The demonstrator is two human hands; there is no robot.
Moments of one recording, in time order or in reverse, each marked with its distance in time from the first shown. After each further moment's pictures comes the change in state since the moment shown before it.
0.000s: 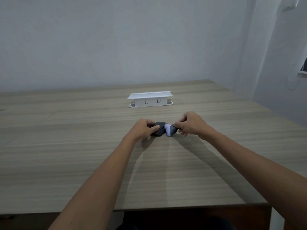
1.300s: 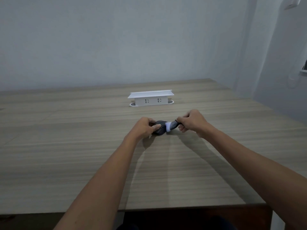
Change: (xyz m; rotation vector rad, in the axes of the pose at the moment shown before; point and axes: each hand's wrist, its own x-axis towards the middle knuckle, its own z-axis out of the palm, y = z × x) left_hand -0.003 0.013 0.000 0.042 0.003 -0.007; right_hand 0.015 0.003 0.005 0.175 0.090 0.107
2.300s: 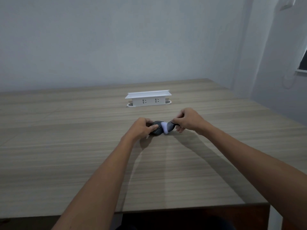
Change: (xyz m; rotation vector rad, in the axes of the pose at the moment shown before) left_hand 0.002 -0.003 0.000 -0.020 -0.001 -0.020; right_hand -0.003 -0.009 -0.009 -0.178 -0.125 -0.111
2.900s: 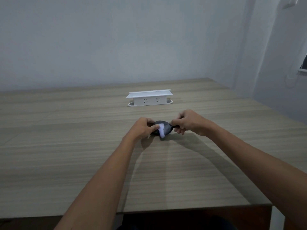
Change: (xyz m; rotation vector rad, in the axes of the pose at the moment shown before) left_hand 0.002 -0.003 0.000 0.013 -0.006 0.040; right_hand -0.002 -0.002 0.001 0.098 -0.132 0.015
